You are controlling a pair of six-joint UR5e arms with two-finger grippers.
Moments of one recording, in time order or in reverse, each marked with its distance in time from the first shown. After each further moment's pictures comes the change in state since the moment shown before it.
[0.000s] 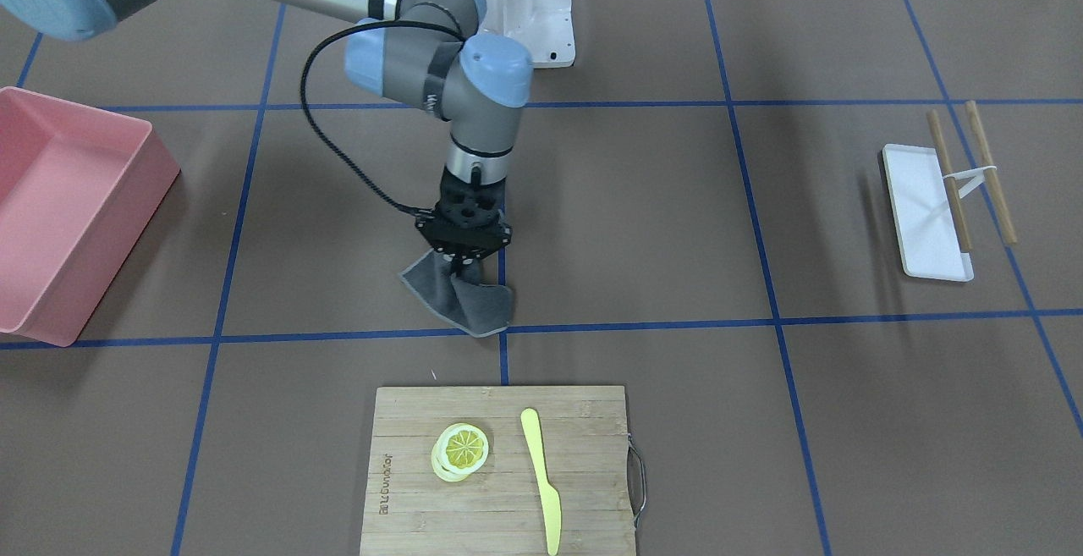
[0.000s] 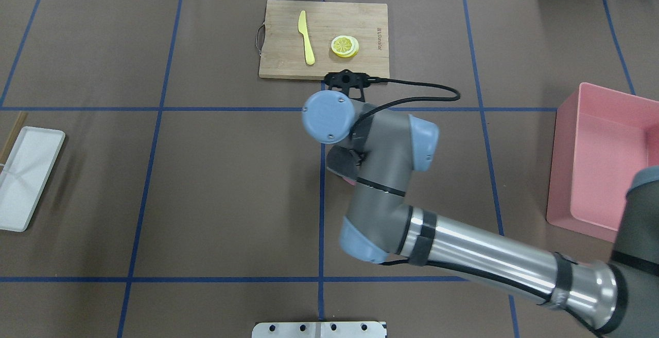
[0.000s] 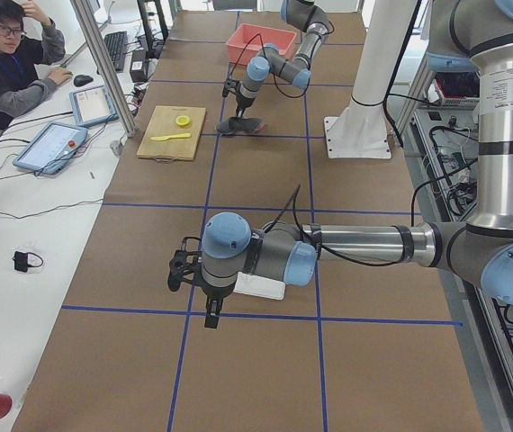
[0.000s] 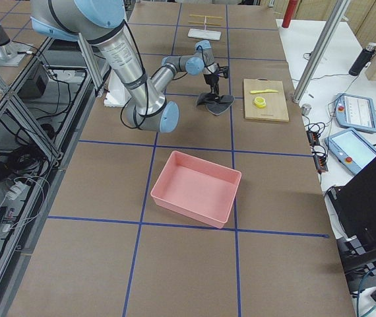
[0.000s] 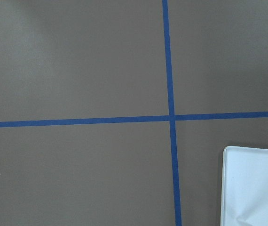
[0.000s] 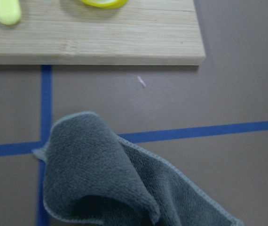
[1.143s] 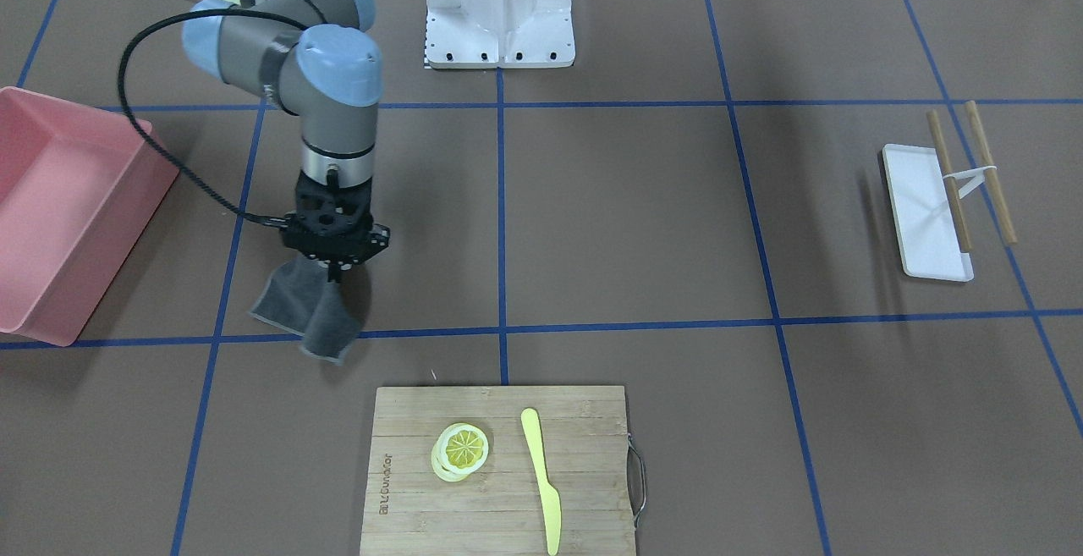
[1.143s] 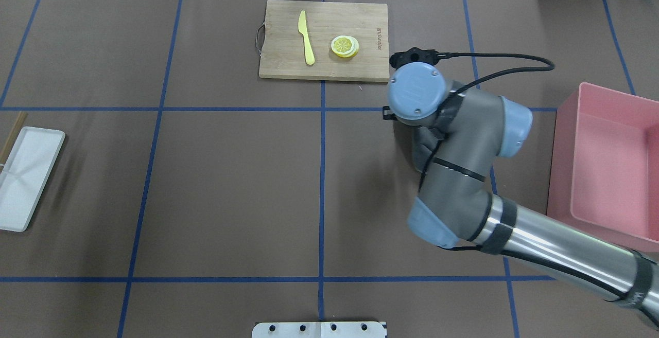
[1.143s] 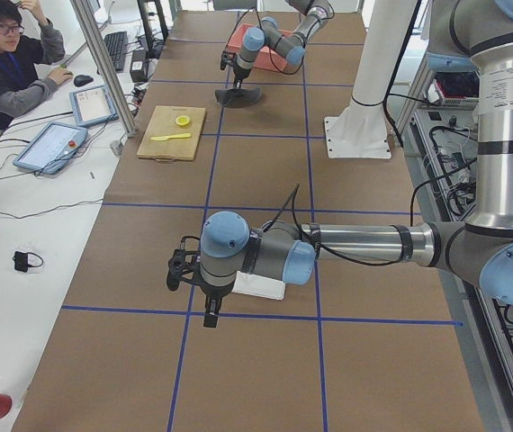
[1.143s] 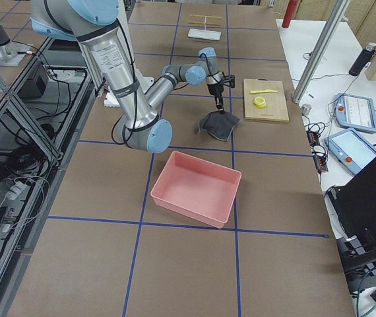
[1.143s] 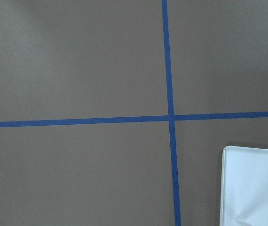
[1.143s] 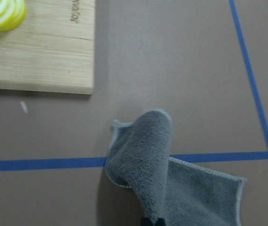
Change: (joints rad) left arm 0.000 -0.008 0.002 0.008 0.000 -0.001; right arm 0.065 -0.085 0.128 -0.029 0.046 -0.067
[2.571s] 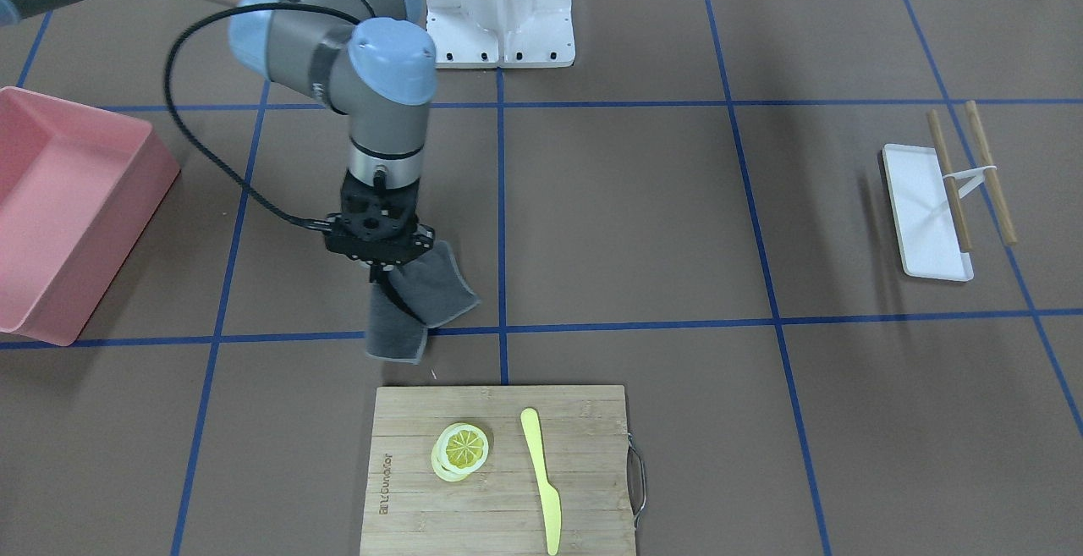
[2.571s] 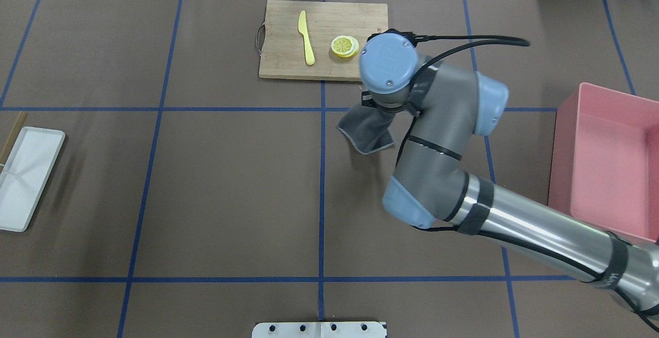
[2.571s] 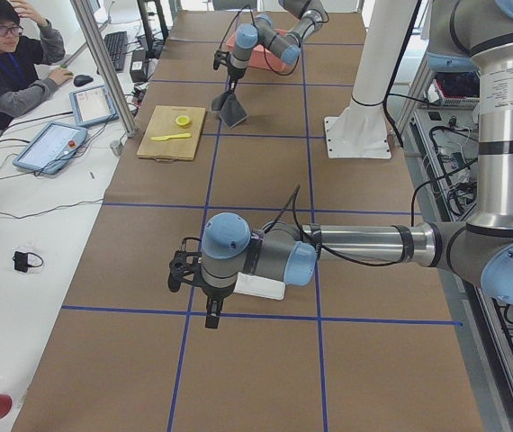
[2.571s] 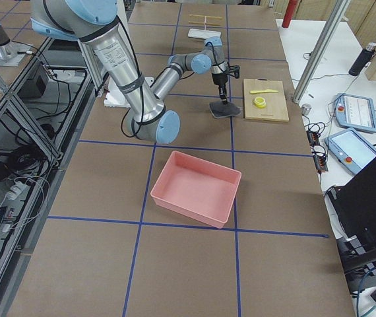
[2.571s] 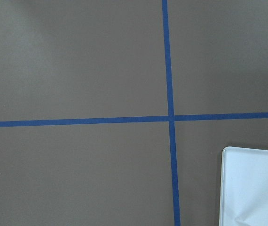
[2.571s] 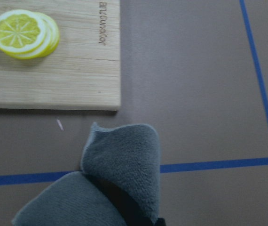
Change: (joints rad) left arm 0.000 0.008 0.002 -0.001 -0.001 -0.001; right arm 0.089 0.005 0.093 -0.129 0.093 -0.114
